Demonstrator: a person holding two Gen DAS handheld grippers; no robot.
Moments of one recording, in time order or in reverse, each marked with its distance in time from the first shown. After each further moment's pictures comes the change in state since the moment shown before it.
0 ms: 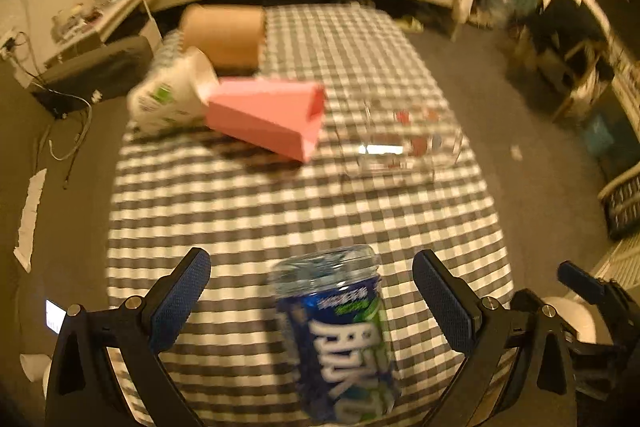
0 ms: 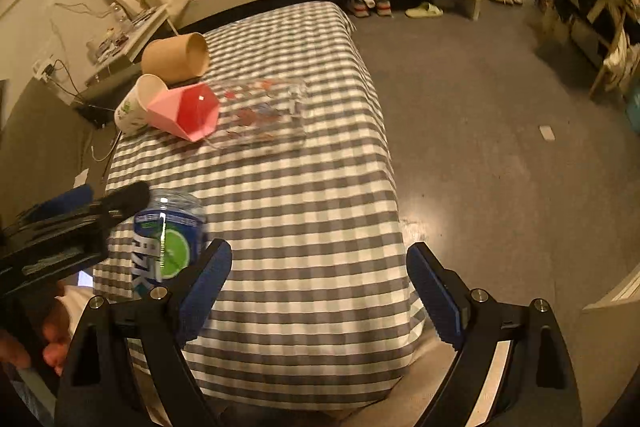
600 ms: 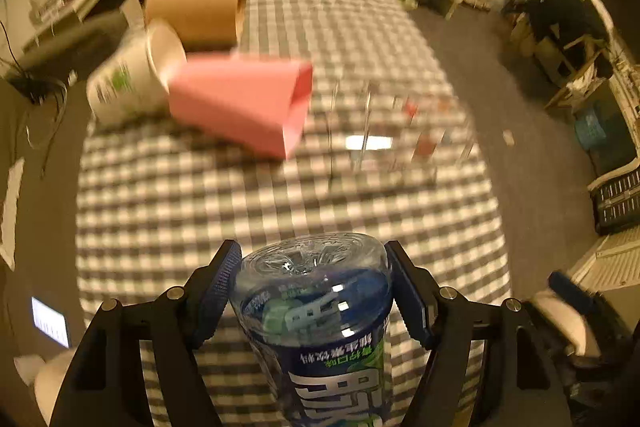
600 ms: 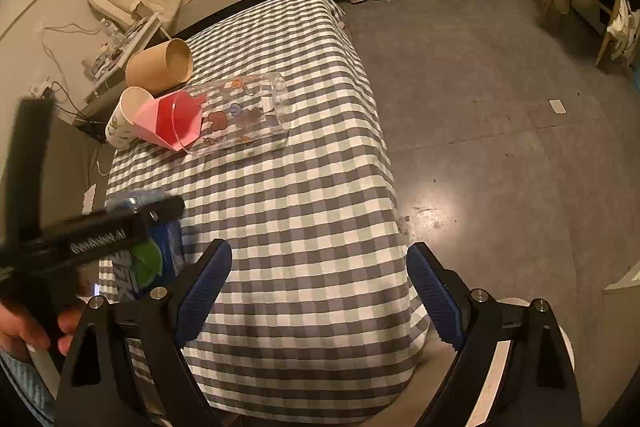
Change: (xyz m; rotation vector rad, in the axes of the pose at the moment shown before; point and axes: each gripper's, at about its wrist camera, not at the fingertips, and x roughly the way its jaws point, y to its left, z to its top) left arm 0.005 0.014 0.025 -0.011 0.045 -0.057; right arm 0.019 -0.023 0.006 0.072 0.027 0.046
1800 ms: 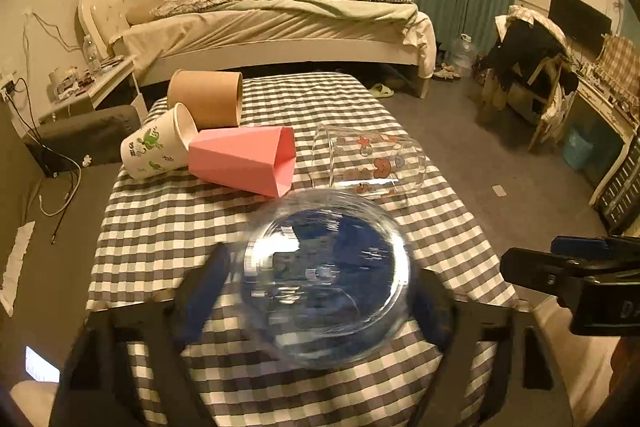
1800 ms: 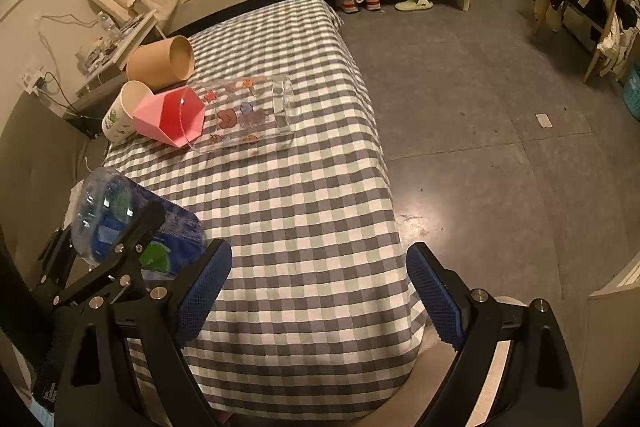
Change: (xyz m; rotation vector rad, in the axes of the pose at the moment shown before) left arm -0.021 -0.013 -0.061 0.106 -0.410 0.018; right arm -0.009 0.018 -0.008 -0.033 -0.039 -0.063
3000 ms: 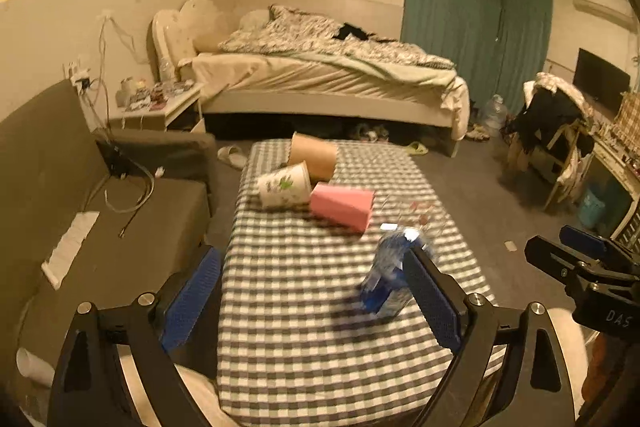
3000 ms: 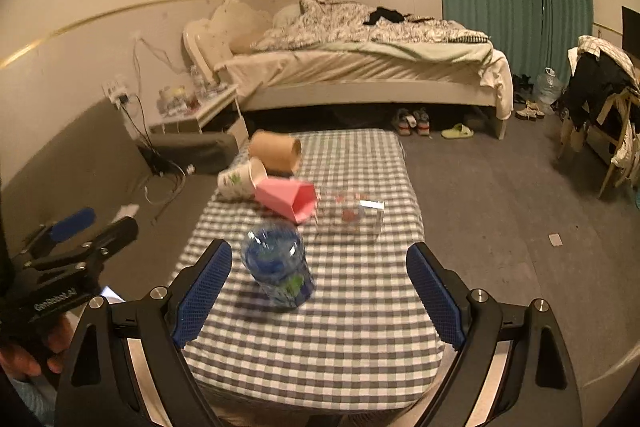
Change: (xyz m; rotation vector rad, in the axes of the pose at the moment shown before) left arm -0.156 0.081 -0.014 -0.143 -0.146 0.101; right arm -0.136 0.081 -0.048 -0.229 -0.403 0.092
